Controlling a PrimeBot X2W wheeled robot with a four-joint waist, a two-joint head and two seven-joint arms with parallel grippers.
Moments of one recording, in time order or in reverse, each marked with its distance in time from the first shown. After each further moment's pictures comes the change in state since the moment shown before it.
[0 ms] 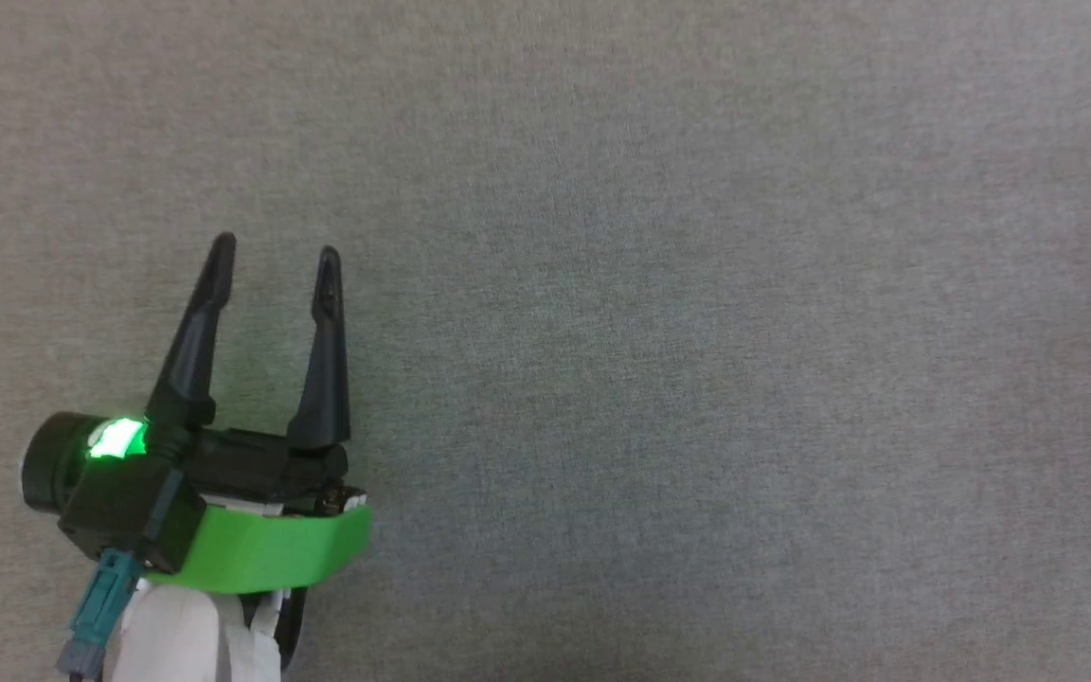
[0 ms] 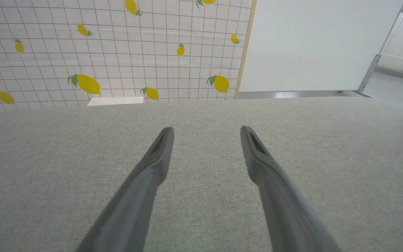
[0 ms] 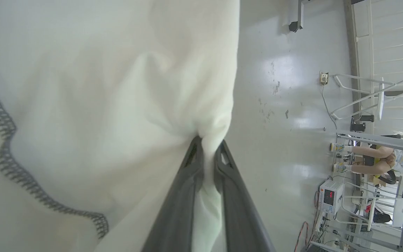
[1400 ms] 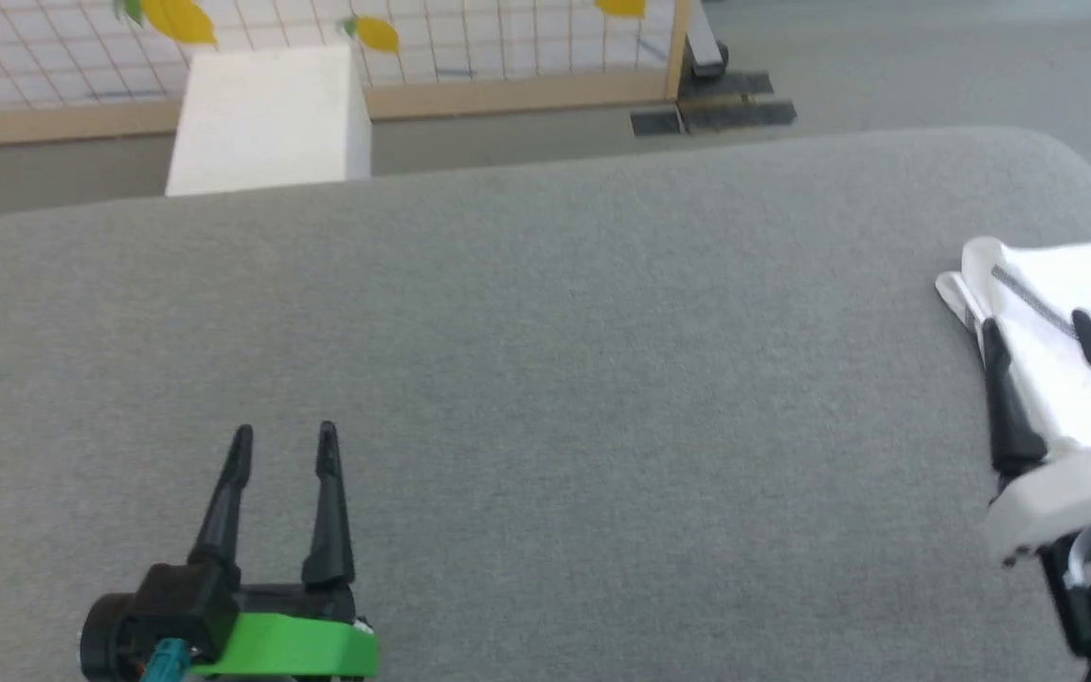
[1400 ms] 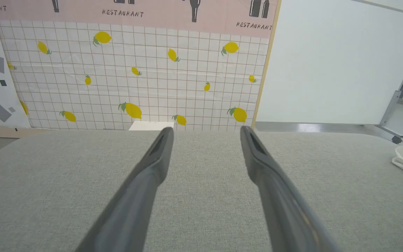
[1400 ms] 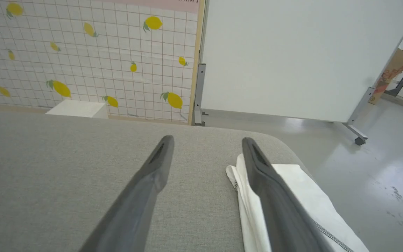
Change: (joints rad) left arm 0.220 -0.036 0.021 0.149 -0.038 0.087 -0.008; right arm 0.414 0.676 -0.067 -0.326 -0.034 0.000 -0.533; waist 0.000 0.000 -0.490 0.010
